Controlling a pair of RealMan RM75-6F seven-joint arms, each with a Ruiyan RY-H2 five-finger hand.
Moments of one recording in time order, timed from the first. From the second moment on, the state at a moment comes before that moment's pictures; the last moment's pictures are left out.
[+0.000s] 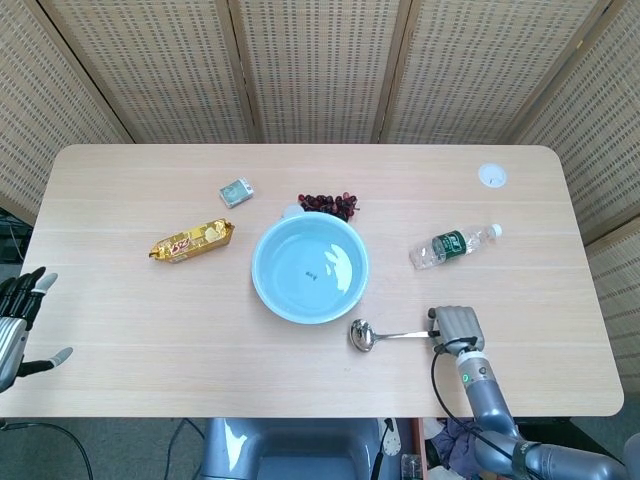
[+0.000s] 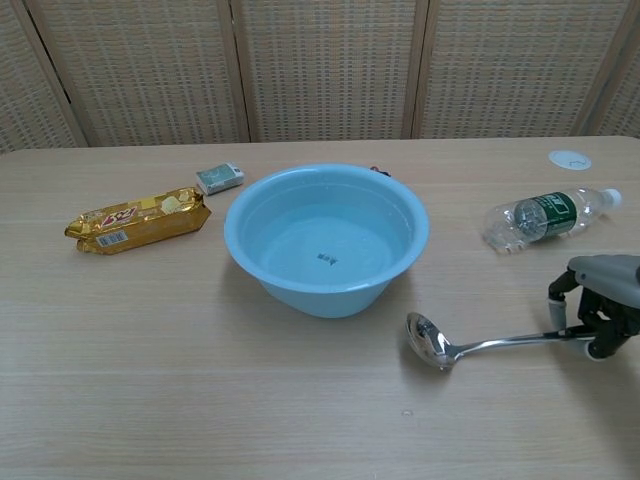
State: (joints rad) left arm -0.11 -1.05 -0.02 -1.63 1.53 1.46 -0.04; right arm 0.54 -1.56 0.08 -1.50 -0.81 1.04 -0.59
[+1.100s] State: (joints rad) left arm -0.11 -1.05 -0.02 -1.63 1.53 1.46 -0.03; right arm 0.48 -1.27 0.01 -1.79 -1.15 1.12 -0.52
